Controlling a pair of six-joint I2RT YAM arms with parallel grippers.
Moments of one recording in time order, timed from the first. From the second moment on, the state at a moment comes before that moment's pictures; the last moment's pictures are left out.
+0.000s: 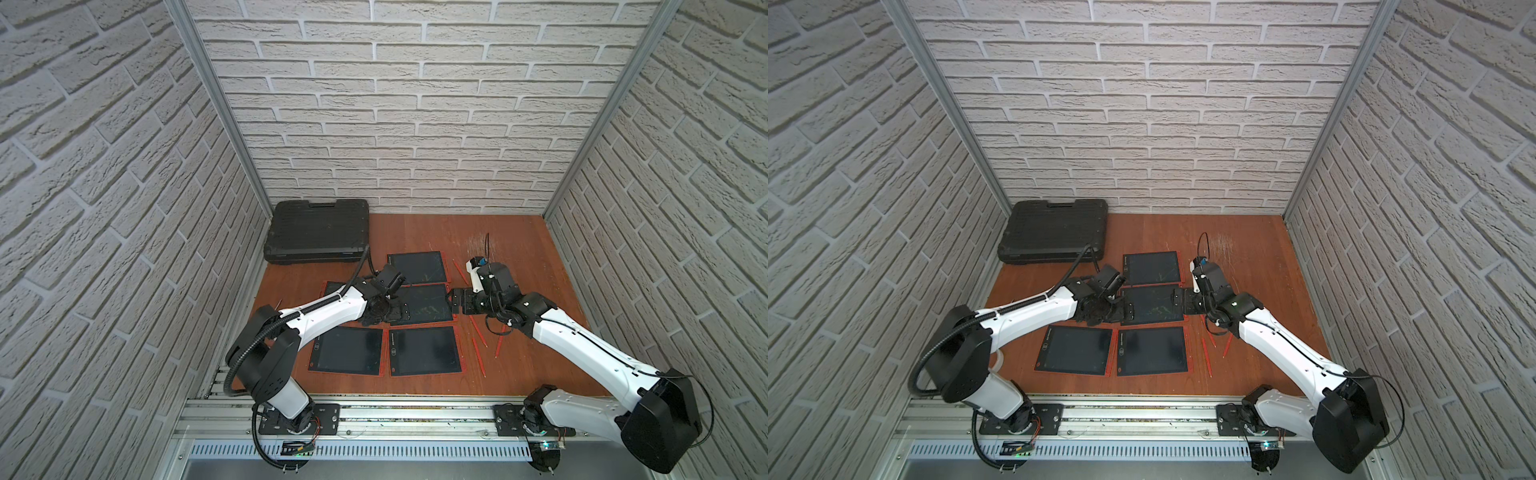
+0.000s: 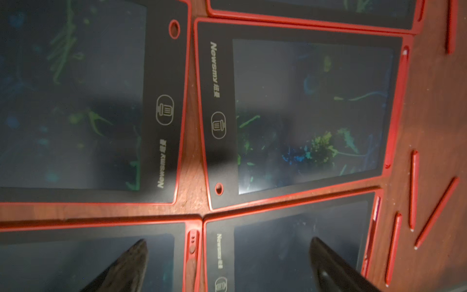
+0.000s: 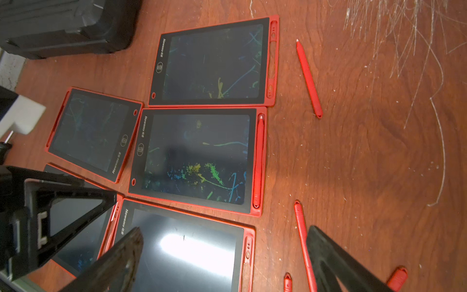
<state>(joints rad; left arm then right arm) -0.75 1.60 1.06 -0.67 0.02 -0.80 0.48 1.18 0.85 -0.55 0.04 0.42</state>
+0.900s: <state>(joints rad) -0.73 1.81 1.14 -0.55 0.06 -0.81 0.48 1.17 0.77 -0.55 0.15 0.46</state>
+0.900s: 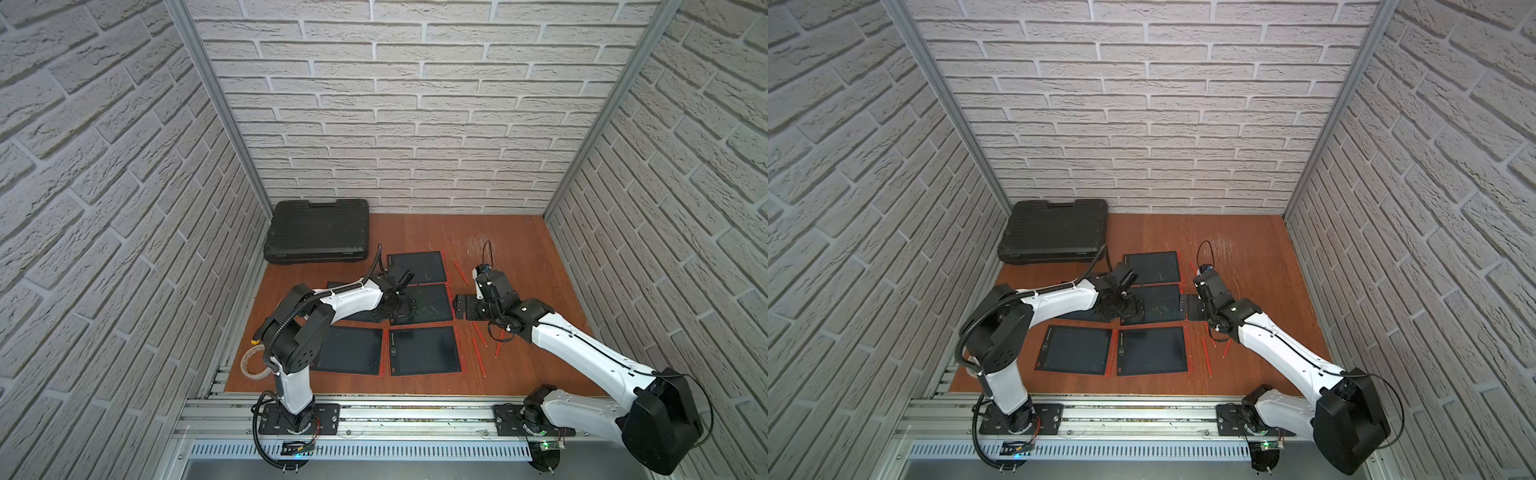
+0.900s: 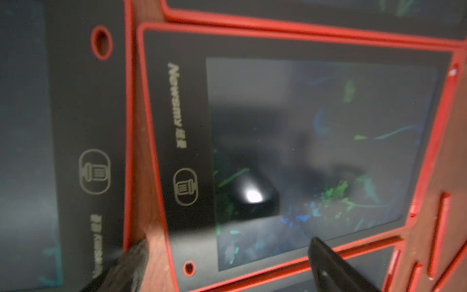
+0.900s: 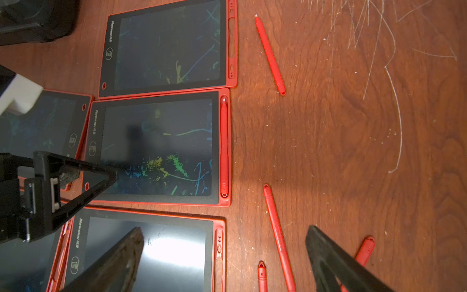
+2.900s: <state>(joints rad) -0.88 2.36 1.76 -0.08 0.30 -0.94 0.41 0.89 0.68 -0.82 0.38 0.65</state>
